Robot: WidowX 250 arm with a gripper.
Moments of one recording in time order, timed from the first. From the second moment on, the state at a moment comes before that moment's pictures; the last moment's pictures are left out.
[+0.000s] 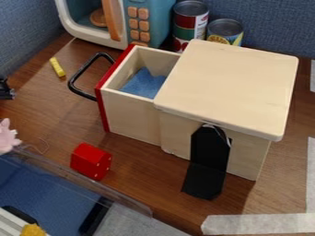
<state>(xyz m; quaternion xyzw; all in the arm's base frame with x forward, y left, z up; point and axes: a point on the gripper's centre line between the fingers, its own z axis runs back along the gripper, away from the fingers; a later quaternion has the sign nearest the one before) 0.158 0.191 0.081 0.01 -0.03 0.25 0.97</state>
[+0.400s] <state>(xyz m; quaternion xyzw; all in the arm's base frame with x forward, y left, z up) 0.185 0.185 0.066 -0.02 -0.02 0.23 0.97</state>
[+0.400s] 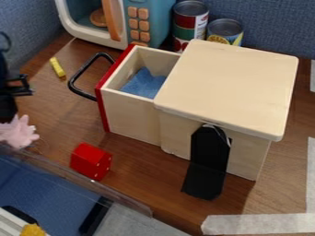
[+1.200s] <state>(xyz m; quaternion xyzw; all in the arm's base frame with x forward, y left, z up) 0.214 0.180 0.059 -0.04 -0.02 0.20 0.98</state>
